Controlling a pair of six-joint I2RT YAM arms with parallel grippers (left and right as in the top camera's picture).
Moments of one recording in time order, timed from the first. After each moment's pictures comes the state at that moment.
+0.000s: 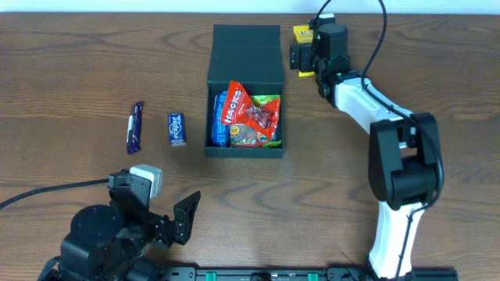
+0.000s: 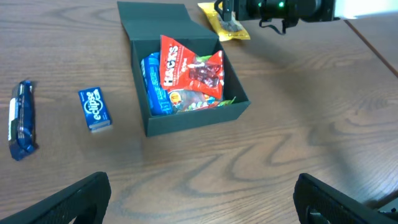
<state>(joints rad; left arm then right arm) -0.45 0.47 0.94 -1.02 0.10 -0.27 0.22 2.18 1.48 0.11 0.10 0.10</state>
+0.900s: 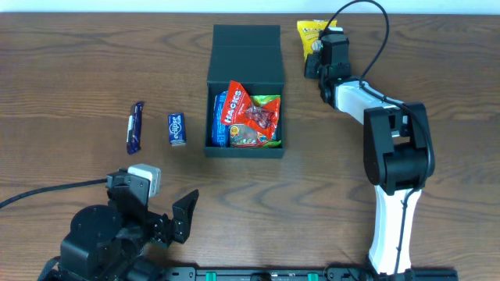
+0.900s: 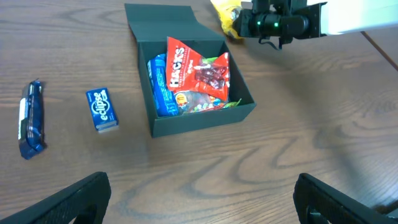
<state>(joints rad) -0.45 0.47 0.94 -1.02 0.07 -0.27 0.18 2.31 1.51 0.13 0.12 0.21</state>
